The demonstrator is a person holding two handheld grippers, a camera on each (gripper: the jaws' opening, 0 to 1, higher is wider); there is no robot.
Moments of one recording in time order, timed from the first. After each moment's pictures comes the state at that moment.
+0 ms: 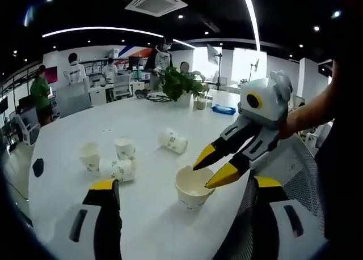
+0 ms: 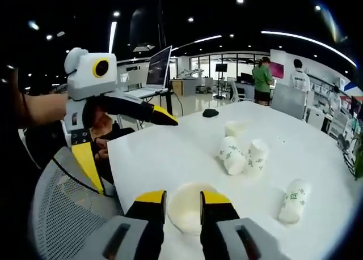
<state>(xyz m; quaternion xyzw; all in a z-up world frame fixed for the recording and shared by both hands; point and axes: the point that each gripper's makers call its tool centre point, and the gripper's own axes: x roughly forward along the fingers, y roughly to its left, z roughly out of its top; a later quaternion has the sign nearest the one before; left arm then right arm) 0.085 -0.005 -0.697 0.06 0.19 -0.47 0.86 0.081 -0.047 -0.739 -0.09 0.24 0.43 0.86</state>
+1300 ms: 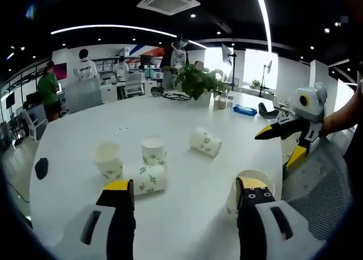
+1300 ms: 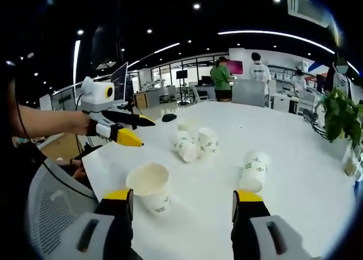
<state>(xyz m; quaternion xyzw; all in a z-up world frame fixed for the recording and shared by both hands) 0.182 0.012 -0.729 0.05 0.20 -0.43 0.88 0.087 -0.135 -0.744 -0.02 0.23 0.31 0.92</state>
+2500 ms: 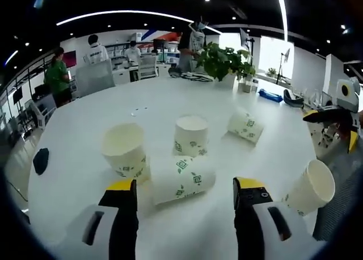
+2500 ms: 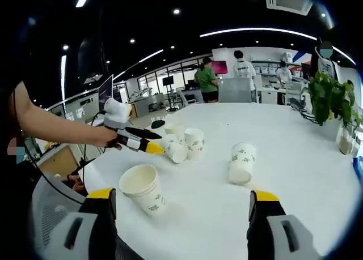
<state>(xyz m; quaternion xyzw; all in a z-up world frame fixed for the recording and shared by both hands) 0.262 0.014 -0.790 0.08 0.25 -0.37 0.89 0.085 -0.156 -0.743 0.03 0.22 0.27 0.94</state>
